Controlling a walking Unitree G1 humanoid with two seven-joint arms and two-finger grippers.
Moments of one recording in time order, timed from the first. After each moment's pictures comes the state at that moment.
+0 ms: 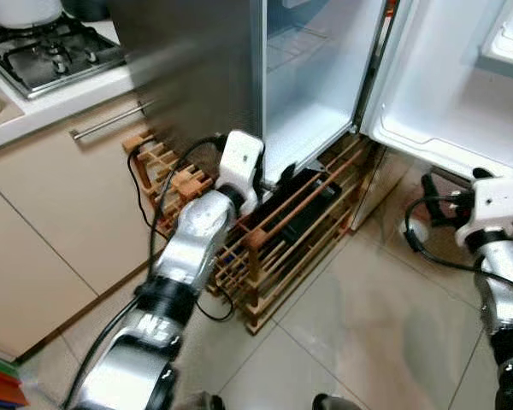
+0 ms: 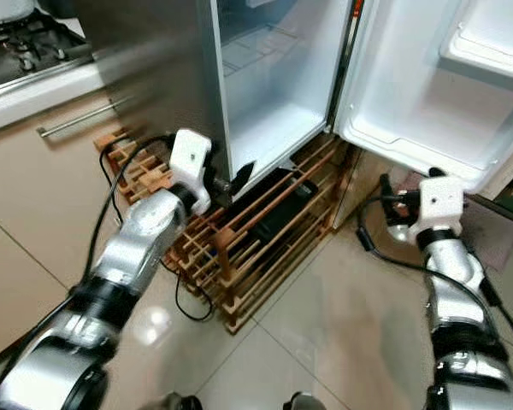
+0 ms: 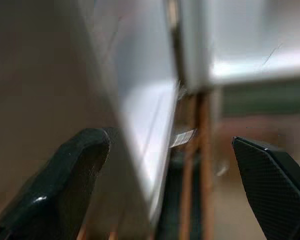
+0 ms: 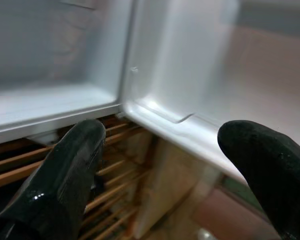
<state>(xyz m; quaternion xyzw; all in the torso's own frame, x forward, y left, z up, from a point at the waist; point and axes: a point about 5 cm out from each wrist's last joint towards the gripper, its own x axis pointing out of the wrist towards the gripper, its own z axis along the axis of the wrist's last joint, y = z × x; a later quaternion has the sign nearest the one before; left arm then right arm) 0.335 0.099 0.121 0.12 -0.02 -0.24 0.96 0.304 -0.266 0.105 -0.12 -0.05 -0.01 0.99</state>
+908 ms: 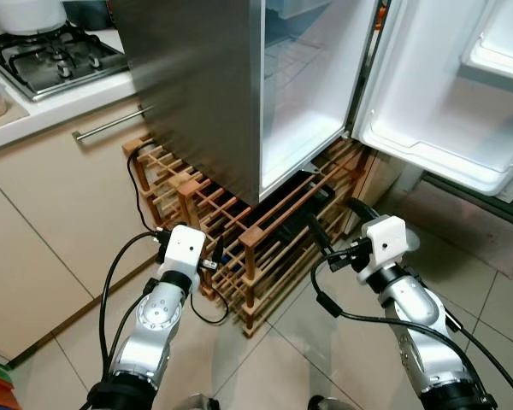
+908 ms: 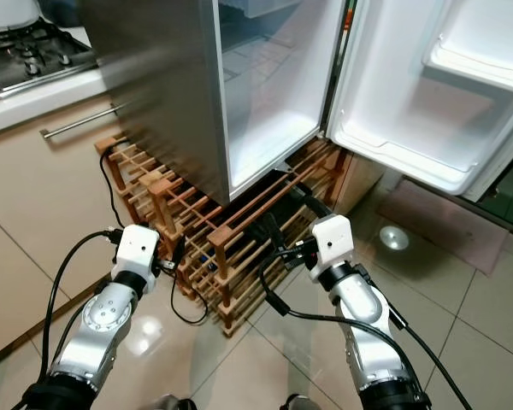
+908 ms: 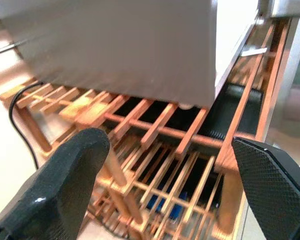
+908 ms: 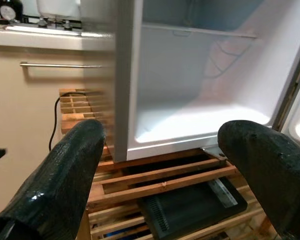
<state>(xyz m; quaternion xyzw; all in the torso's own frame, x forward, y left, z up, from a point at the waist) 0.286 0.144 0.053 0.10 0.05 -0.09 0.99 0.275 -0.147 0.096 -0.06 -0.07 0.23 0.97</state>
